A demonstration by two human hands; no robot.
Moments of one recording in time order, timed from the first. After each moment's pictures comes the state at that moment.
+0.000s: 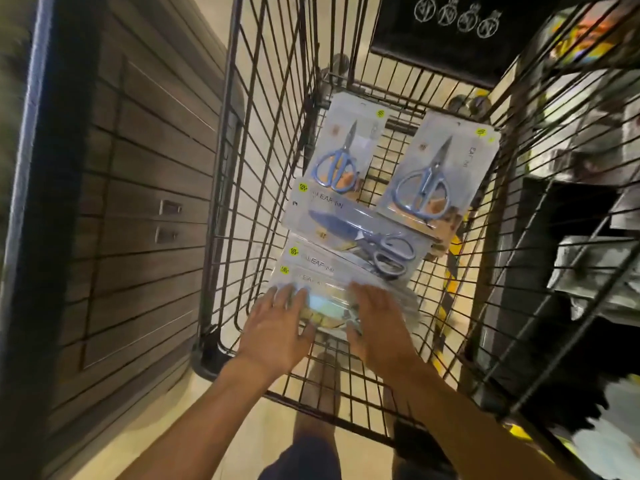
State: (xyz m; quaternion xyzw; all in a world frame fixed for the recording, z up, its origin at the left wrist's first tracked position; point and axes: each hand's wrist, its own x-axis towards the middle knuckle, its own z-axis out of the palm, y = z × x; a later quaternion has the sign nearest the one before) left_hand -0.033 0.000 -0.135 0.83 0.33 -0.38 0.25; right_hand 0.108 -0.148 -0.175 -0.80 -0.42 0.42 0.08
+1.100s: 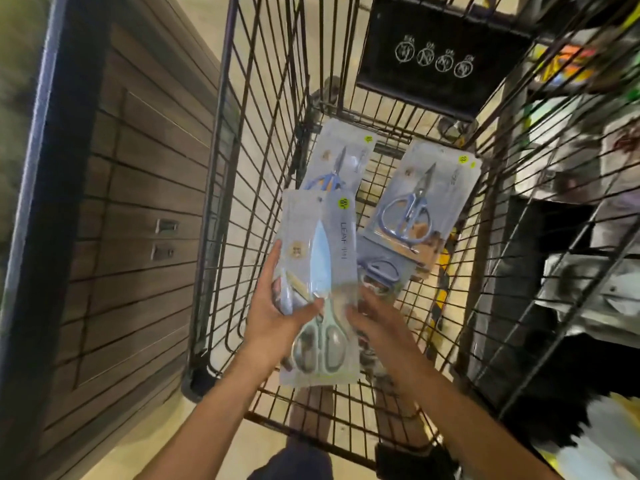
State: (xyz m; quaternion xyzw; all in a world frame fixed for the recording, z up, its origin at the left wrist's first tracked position) left_hand 0.030 0.014 -0.093 0.53 0.55 0.06 0.65; right_hand 0.156 -0.125 -0.125 -0.69 -0.03 0.60 0.40
